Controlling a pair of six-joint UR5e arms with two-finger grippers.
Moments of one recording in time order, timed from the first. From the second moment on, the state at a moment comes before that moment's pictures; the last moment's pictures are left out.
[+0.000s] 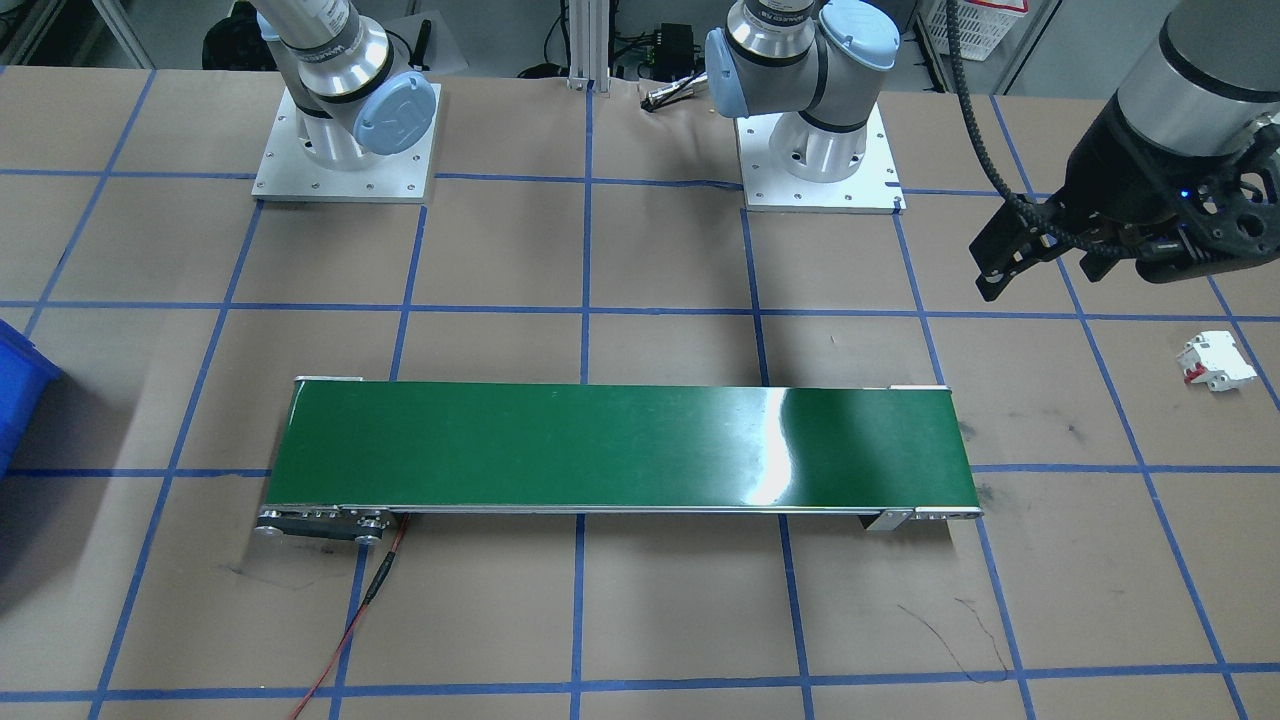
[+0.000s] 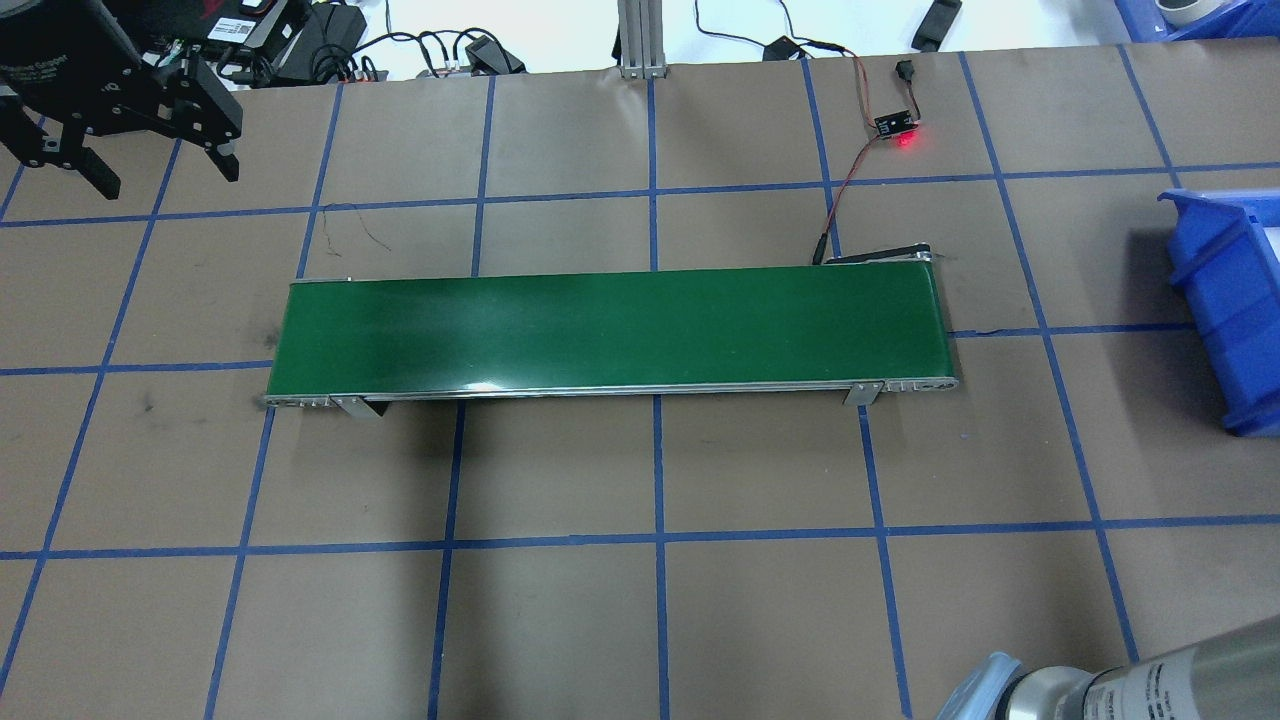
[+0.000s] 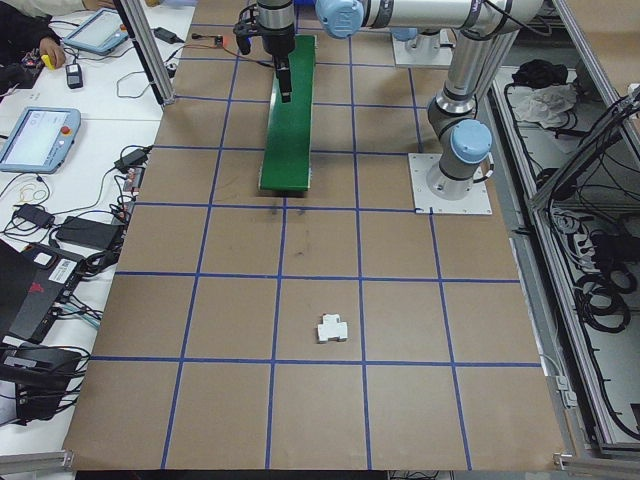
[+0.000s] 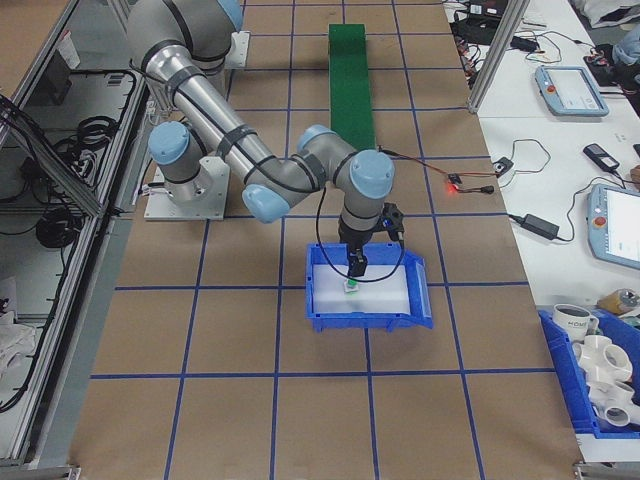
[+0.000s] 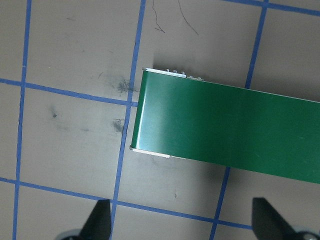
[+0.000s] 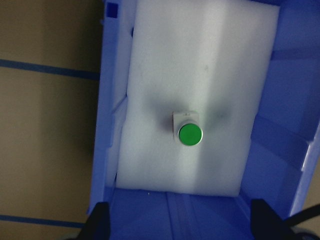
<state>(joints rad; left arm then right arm) -1.37 -1.66 -1.37 -1.70 1.64 0.01 0.76 -1.30 1.56 -1.84 -1.65 -0.96</state>
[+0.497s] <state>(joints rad) -1.37 -1.66 -1.37 -1.69 1.64 0.01 0.95 -1.45 1.55 -1.75 -1.59 -0.79</state>
